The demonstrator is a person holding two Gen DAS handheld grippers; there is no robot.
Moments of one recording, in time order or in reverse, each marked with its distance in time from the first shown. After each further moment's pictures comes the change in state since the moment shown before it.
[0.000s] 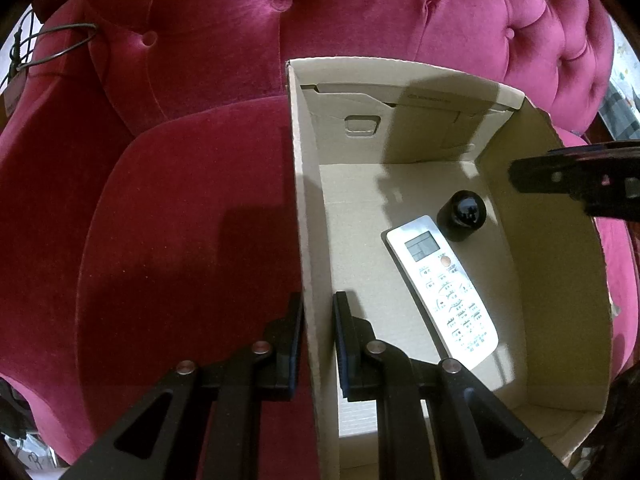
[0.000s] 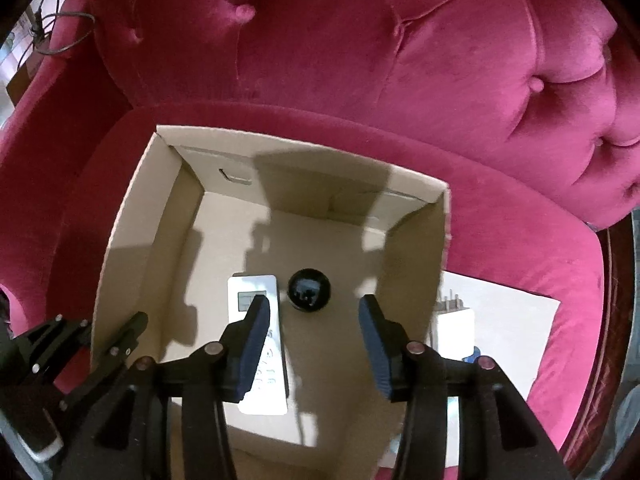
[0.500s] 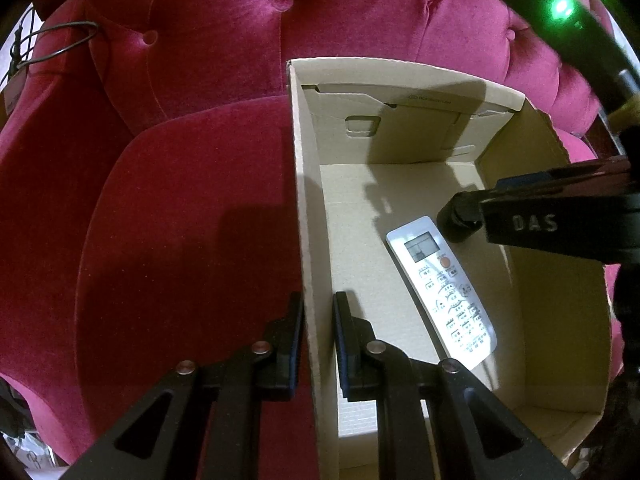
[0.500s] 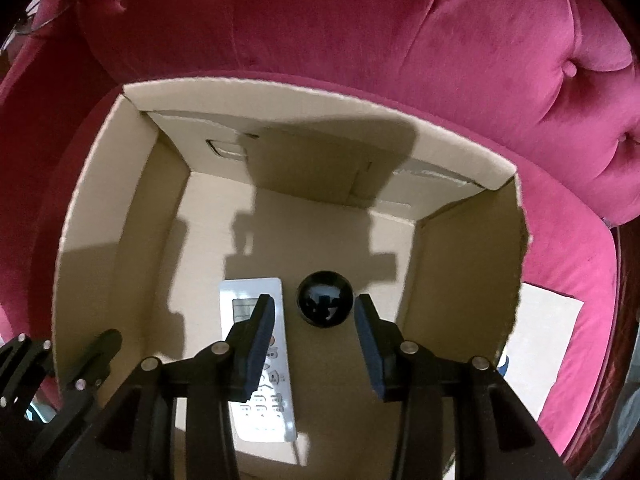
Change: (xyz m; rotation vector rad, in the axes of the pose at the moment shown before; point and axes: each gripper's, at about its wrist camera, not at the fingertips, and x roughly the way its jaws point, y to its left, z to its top) left arm -0.001 0.000 -0.002 -0.003 0.001 -0.005; right arm 0.045 0.006 0.008 -0.008 0.064 -0.007
